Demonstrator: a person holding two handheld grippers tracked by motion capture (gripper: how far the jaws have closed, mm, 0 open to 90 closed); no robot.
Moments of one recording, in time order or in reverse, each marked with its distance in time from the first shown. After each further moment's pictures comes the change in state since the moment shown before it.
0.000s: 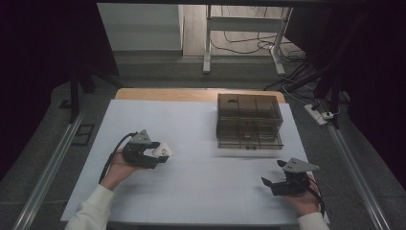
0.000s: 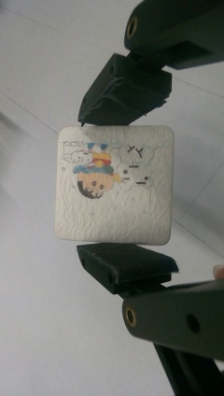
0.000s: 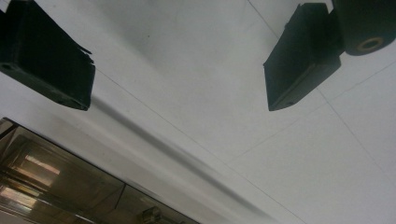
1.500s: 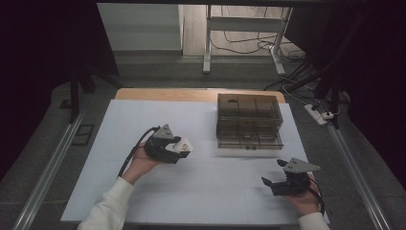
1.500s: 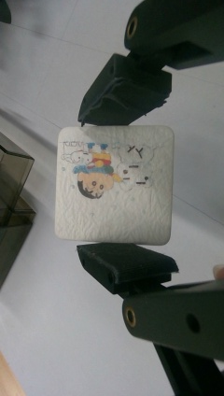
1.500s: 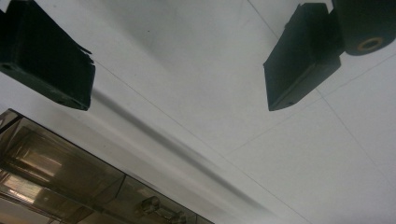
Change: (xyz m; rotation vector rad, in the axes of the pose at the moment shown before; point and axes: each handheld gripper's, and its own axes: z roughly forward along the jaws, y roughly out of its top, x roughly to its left) left arm -0.026 0.051 0.035 -0.042 -0.036 0.058; right arm 0.001 0.002 -0.002 -0.021 -0.001 -0.010
